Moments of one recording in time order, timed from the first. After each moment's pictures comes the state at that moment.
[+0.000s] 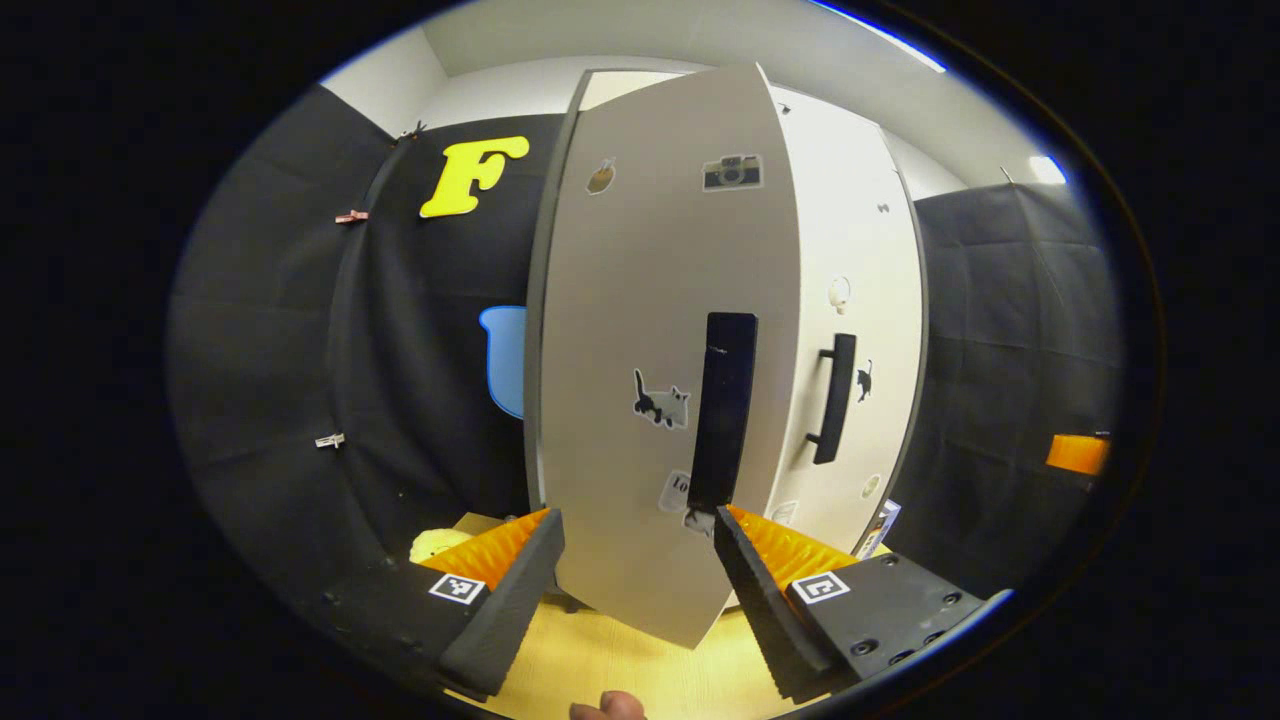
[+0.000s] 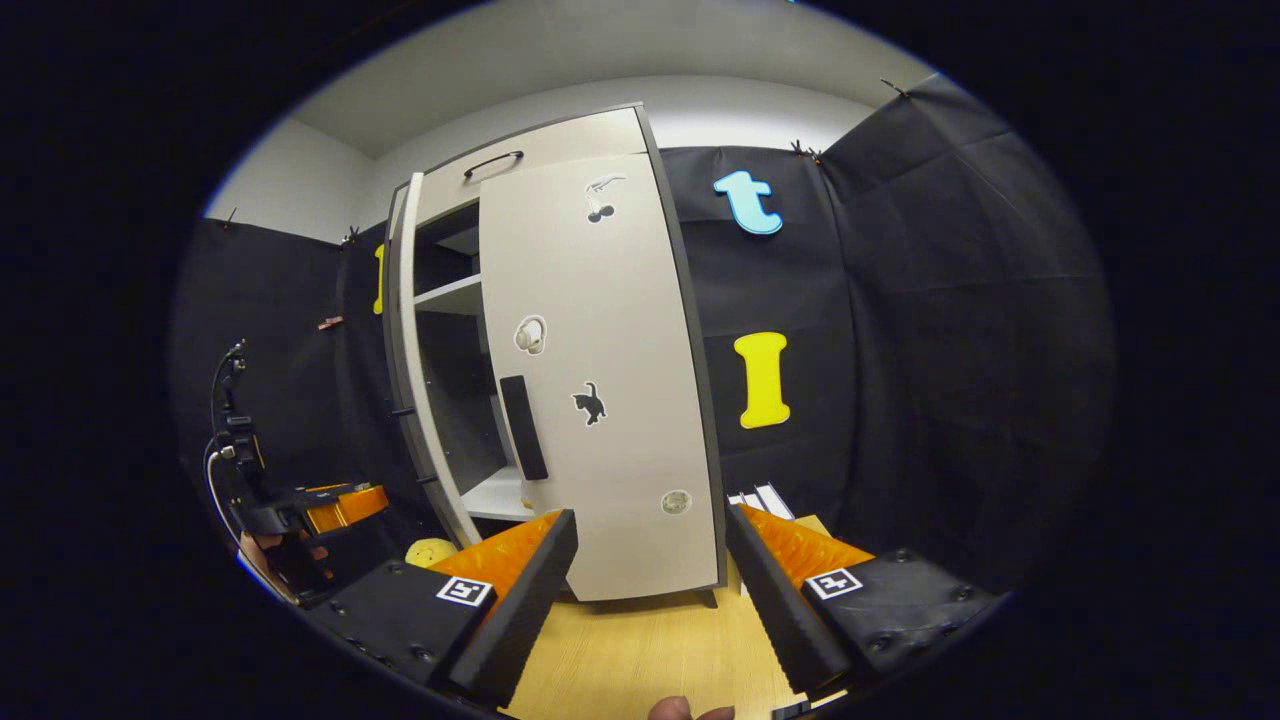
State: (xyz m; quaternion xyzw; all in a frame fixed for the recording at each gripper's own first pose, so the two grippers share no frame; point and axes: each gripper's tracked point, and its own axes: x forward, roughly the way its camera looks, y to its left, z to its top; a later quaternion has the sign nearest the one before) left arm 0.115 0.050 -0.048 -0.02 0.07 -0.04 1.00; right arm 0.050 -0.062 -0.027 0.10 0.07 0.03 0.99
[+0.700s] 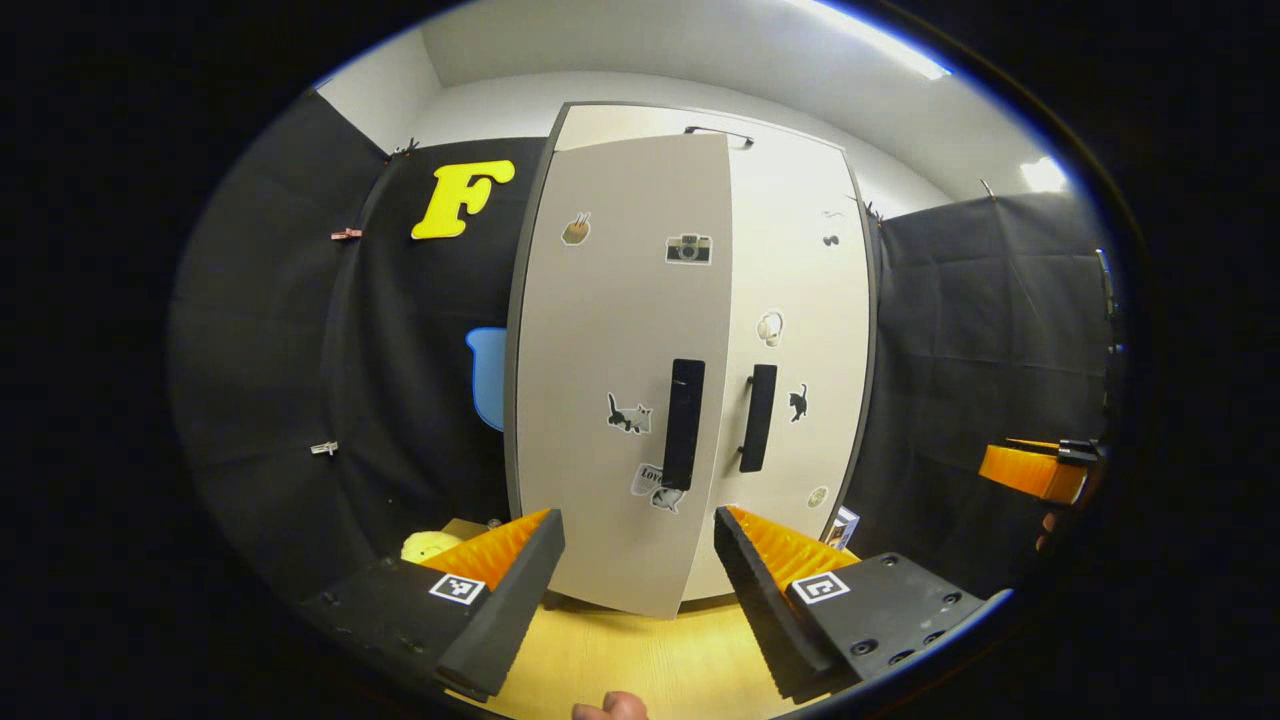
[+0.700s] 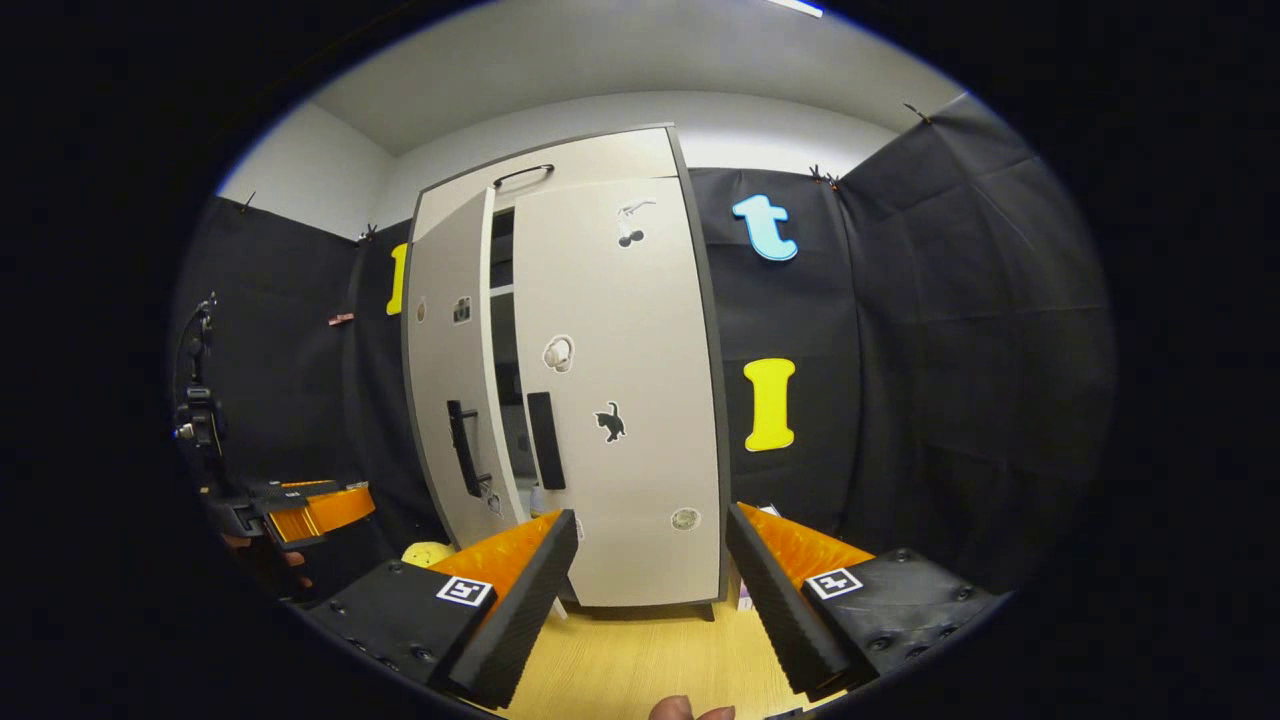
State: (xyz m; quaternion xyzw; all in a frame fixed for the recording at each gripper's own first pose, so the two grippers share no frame) left arm 0.053 0.024 -0.012 -0.04 0.05 -0.06 1.00; right arm 0.036 -0.039 -0.006 0.07 0.03 0.04 1.00
